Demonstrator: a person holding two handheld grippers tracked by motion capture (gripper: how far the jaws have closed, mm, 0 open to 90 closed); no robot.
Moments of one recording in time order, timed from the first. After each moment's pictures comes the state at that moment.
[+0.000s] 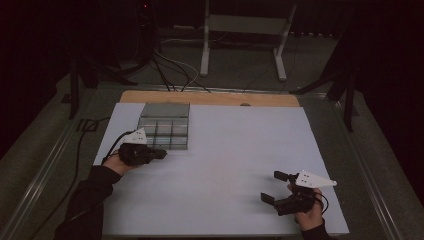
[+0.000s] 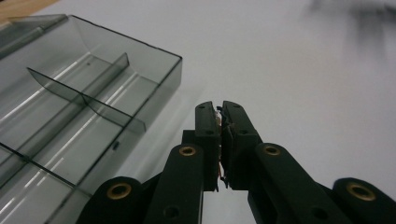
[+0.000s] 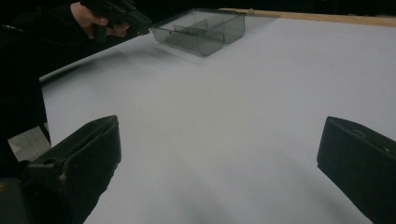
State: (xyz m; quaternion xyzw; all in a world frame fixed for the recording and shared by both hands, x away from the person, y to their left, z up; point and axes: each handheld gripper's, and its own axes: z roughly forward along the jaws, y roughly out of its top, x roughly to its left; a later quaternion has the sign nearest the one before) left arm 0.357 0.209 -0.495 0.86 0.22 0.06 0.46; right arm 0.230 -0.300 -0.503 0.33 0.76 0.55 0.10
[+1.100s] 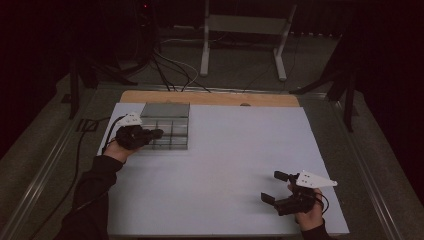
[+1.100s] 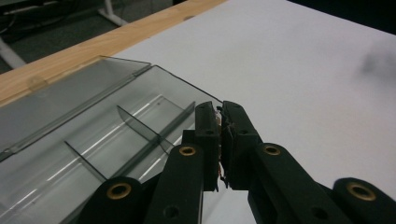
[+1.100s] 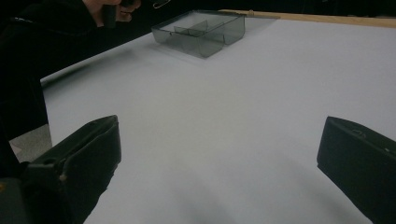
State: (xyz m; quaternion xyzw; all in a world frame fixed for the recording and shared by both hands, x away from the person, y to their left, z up) left arm 0.386 0.216 -0.472 0.81 0.31 0.12 0.48; right arm 0.230 -0.301 -0.503 0.33 0.76 0.55 0.10
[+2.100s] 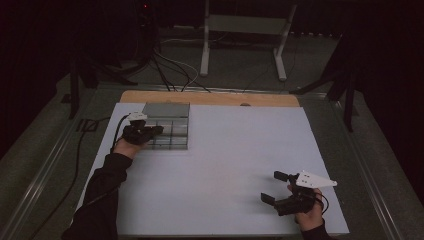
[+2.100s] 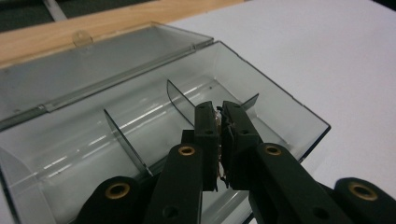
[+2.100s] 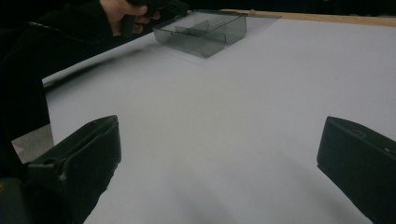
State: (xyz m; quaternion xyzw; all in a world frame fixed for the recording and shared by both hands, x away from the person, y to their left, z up) left arm 0.414 0.208 -0.504 0.79 0.40 0.13 0.44; right arm 0.229 -0.300 -0.503 0.33 0.76 0.55 0.10
